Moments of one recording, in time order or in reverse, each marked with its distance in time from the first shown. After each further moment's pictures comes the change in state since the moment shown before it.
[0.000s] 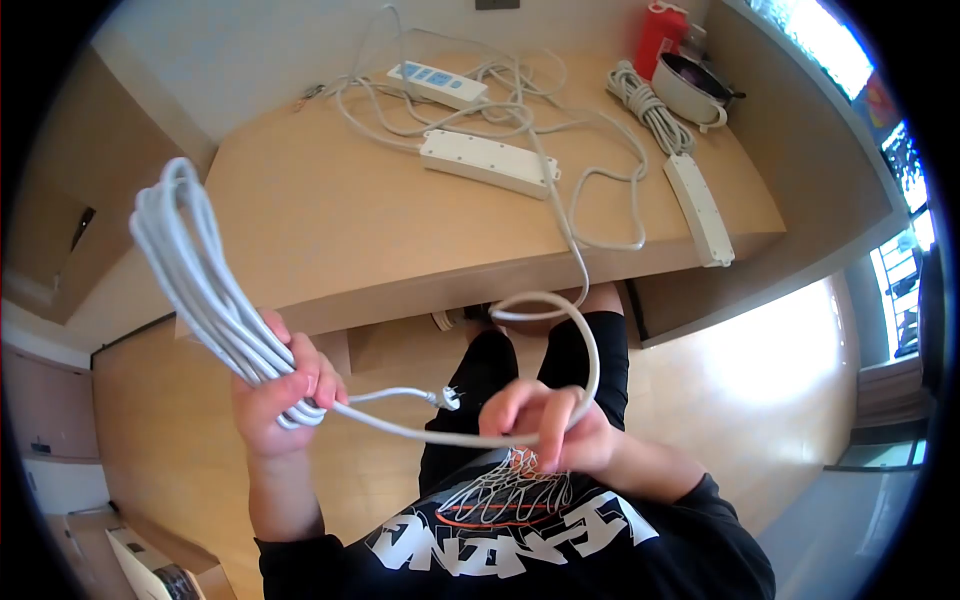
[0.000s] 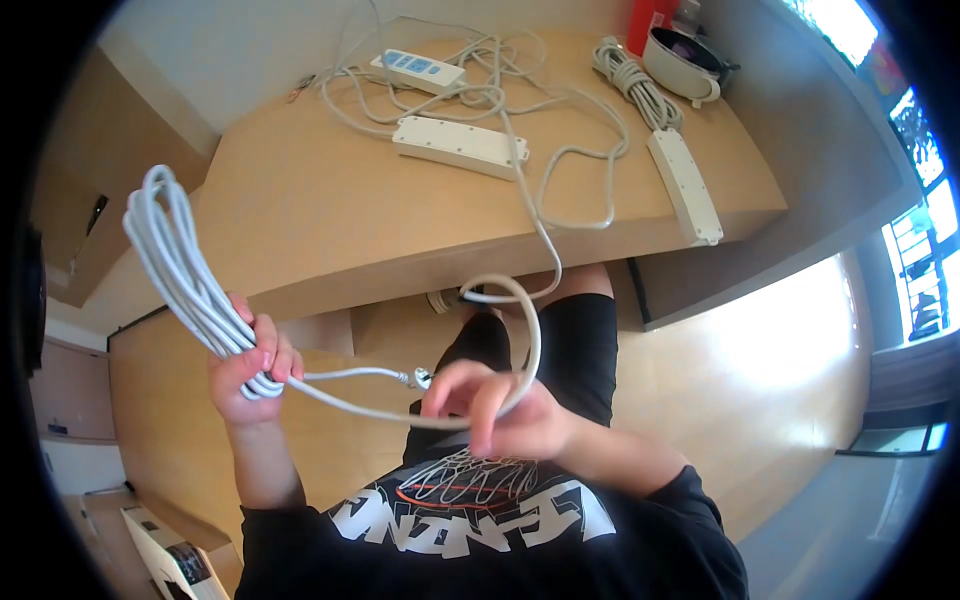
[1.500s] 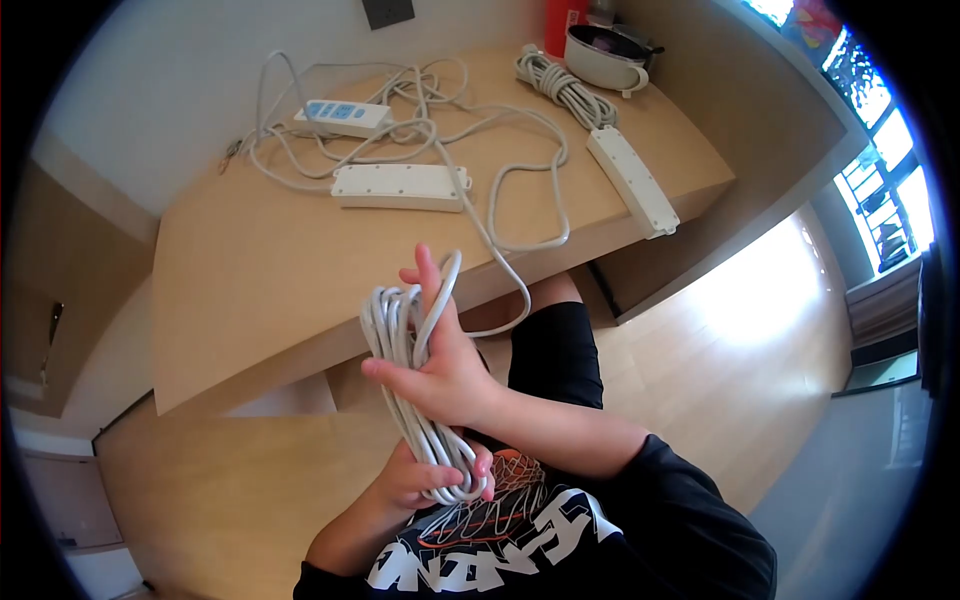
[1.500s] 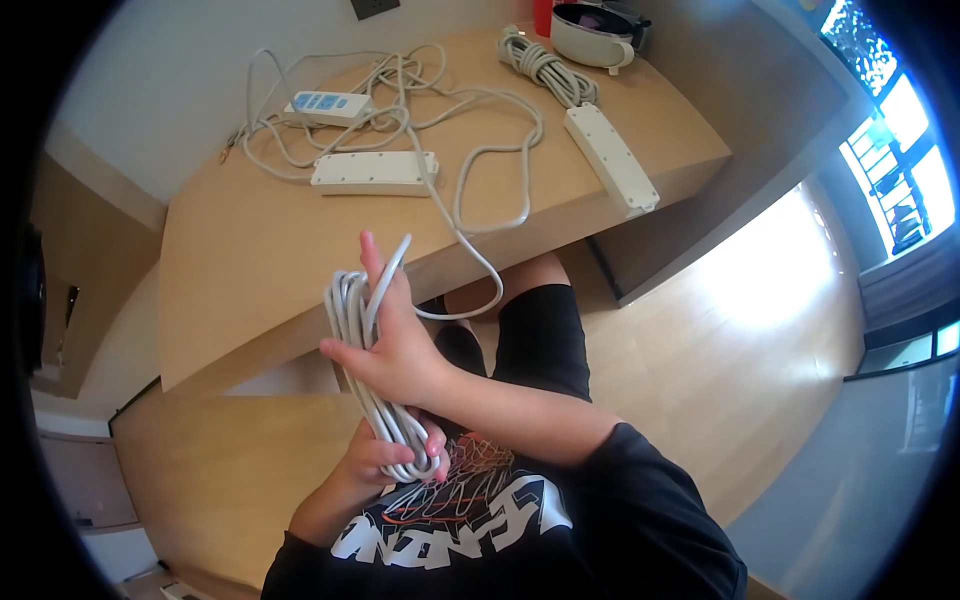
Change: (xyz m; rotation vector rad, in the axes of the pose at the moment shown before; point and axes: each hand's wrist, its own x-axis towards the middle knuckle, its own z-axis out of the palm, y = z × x) left_hand -0.023 -0.136 0.053 -0.358 -0.247 -0.772; right_hand 0.071 0.026 -0.028 -1.073 0.533 0.001
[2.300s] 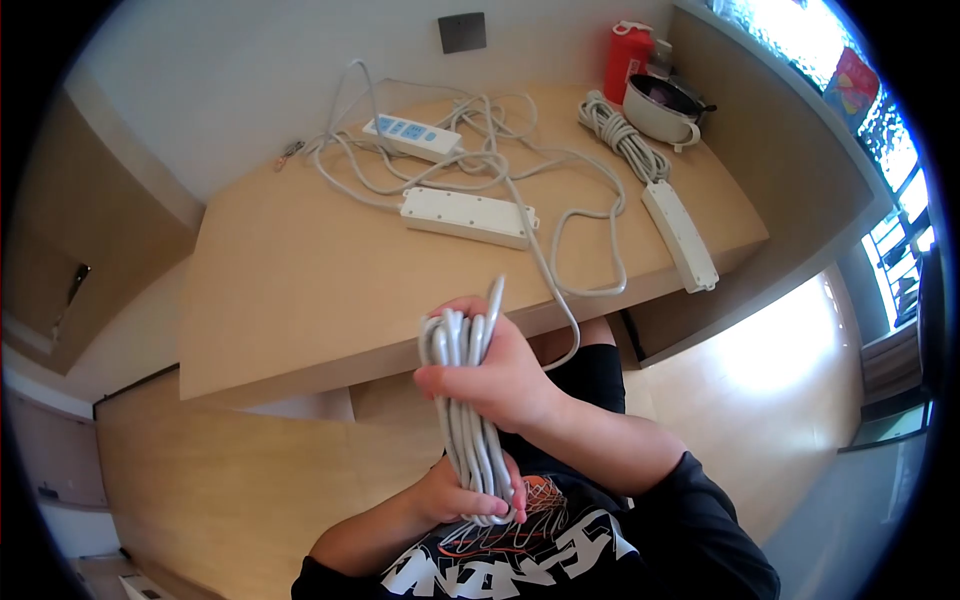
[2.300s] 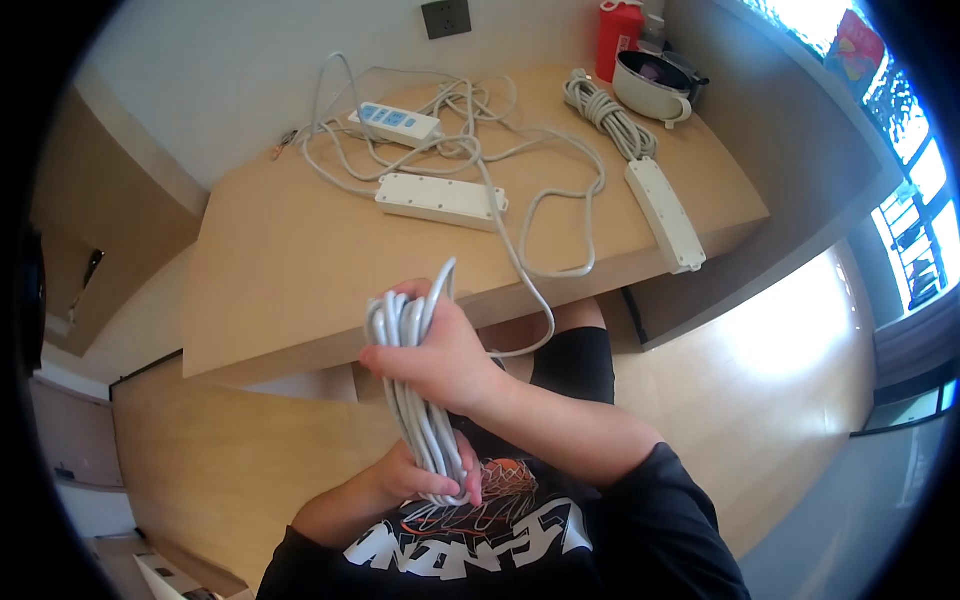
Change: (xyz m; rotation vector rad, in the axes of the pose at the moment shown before) left_hand -0.002 0.017 -0.011 0.159 -0.089 -0.056; right_hand 0.036 -0.030 -0.001 0.403 -0.146 0.306
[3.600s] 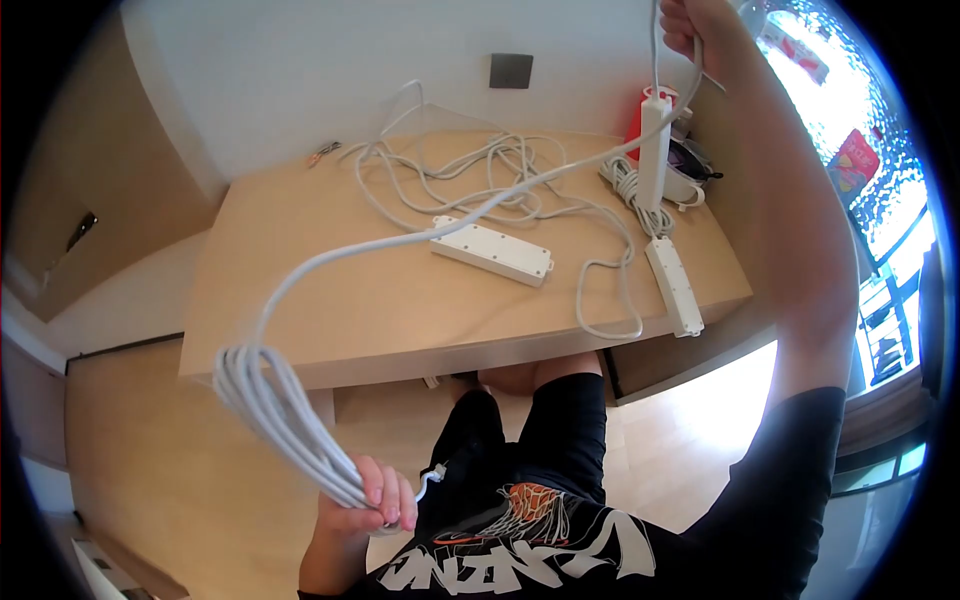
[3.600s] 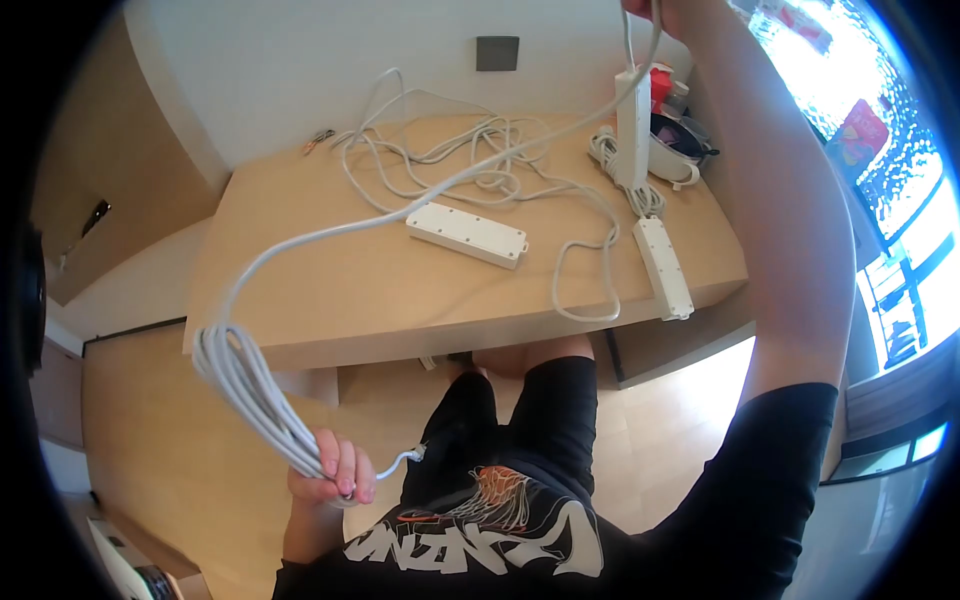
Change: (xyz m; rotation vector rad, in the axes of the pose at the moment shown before) left_hand -0.090 0.036 -0.013 0.033 -0.134 0.729; right_hand 0.193 -0.352 -0.124 -0.369 0.219 -0.295
